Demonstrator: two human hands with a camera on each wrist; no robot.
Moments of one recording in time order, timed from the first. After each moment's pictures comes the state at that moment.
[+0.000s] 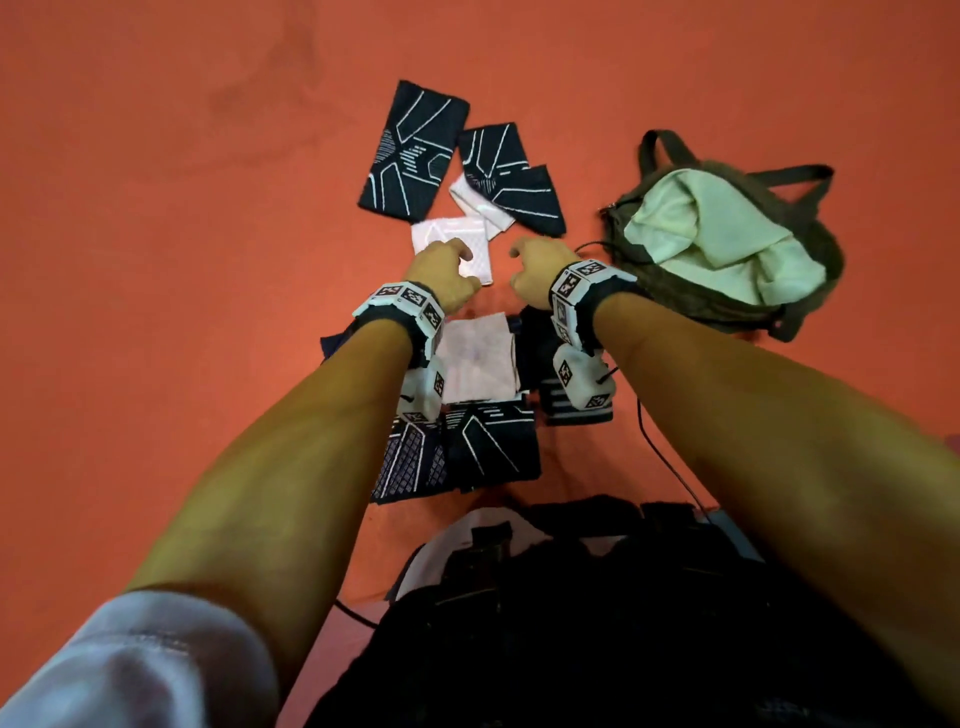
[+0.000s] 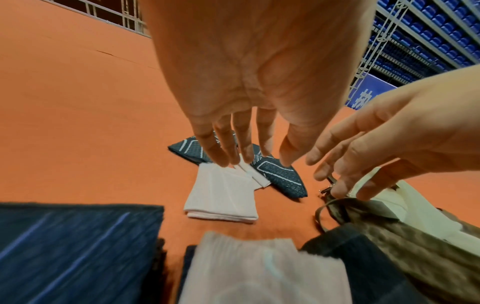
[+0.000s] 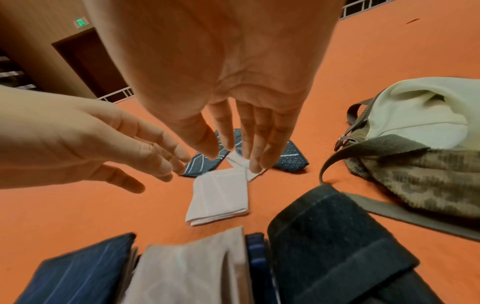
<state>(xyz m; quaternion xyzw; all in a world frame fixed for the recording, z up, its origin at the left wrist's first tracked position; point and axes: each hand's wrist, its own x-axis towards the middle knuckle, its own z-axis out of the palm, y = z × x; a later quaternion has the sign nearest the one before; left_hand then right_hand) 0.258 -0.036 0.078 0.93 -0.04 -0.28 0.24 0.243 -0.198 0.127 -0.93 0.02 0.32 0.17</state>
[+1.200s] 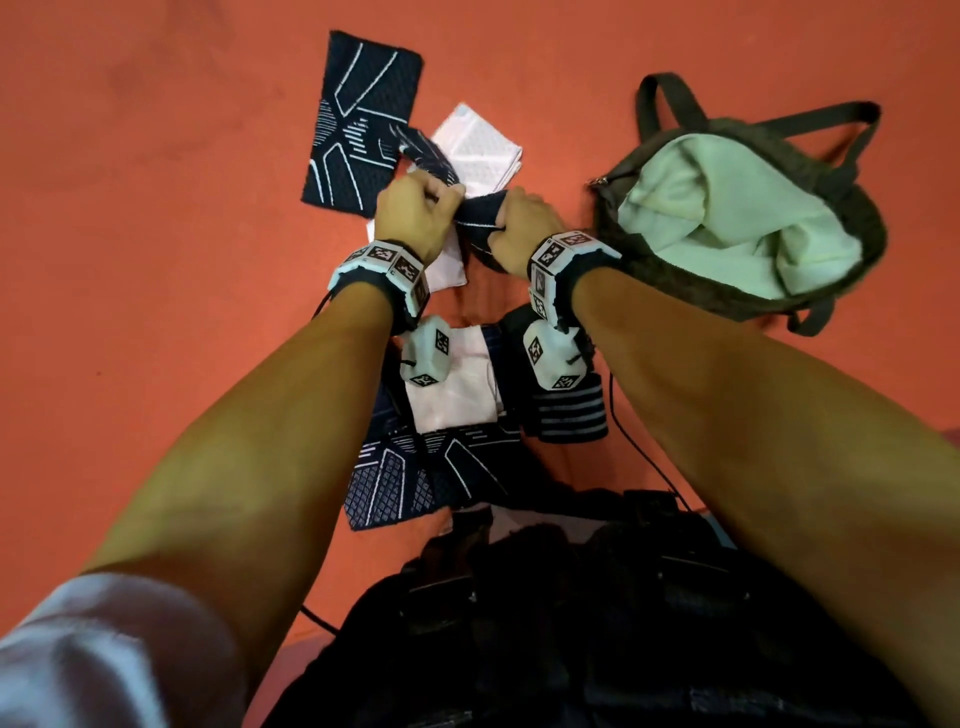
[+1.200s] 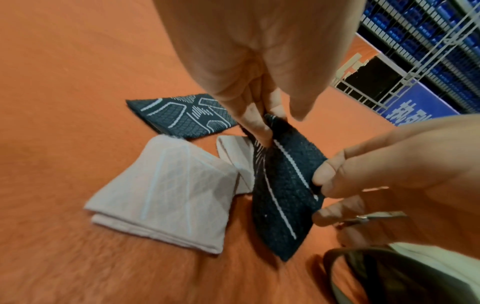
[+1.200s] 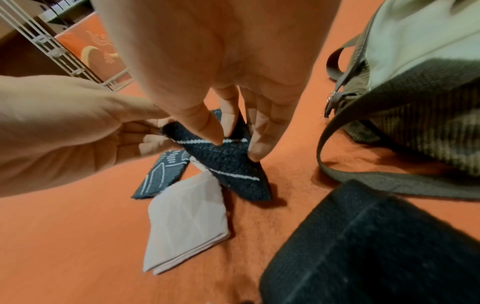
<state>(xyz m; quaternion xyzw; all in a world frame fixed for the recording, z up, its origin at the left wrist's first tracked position) 0.344 -0.083 0.040 0.91 0.07 -0.18 0.36 0.314 -0.229 0.049 -0.90 0.14 0.30 0.27</state>
